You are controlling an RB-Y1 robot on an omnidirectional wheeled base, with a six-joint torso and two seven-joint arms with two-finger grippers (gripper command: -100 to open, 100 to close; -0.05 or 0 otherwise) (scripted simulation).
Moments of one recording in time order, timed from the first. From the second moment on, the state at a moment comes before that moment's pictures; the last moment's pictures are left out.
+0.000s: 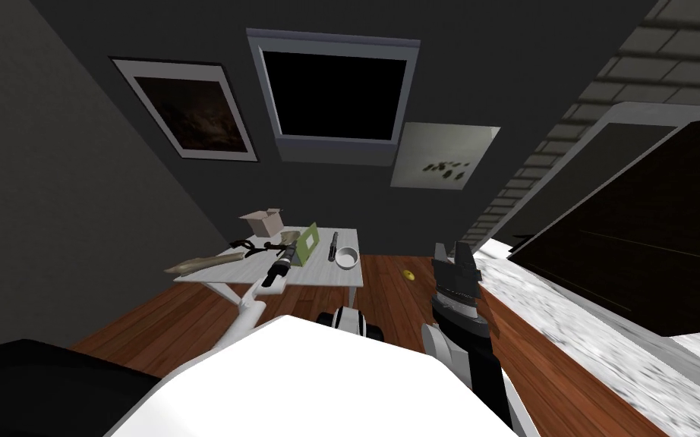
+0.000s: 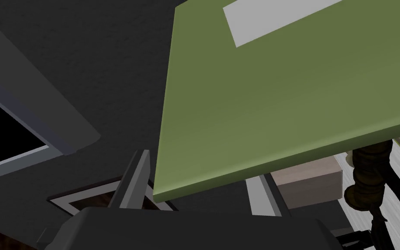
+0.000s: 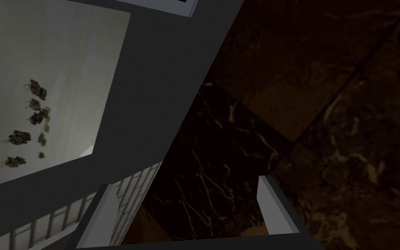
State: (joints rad) left arm 0.09 0.27 0.32 -1.40 -0.03 -0.22 -0.15; right arm 0.50 -0.01 -0.05 -2.30 0.02 -0.59 0.10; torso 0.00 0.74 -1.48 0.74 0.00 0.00
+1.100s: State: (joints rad) left arm -0.11 0.37 0.27 -1.11 -0.02 -0.27 -0.01; right arm 0.50 -0.01 -0.05 -2.30 0.02 -0.59 0.10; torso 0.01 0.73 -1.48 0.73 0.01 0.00
